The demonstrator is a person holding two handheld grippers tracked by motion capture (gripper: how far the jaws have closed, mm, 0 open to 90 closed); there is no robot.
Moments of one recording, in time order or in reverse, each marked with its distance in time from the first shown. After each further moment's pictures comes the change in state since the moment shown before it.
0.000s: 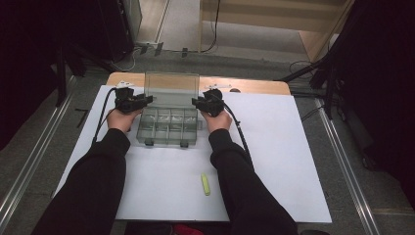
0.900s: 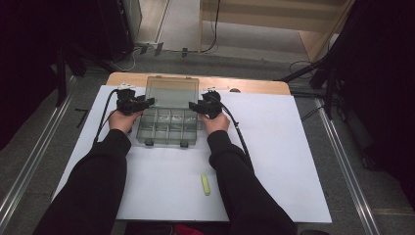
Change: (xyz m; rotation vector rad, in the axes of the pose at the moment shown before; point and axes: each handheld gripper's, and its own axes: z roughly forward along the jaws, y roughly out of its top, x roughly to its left) left arm 0.000 -0.005 0.007 0.019 0.009 0.012; right arm 0.000 -0.007 0.009 0.045 0.024 0.044
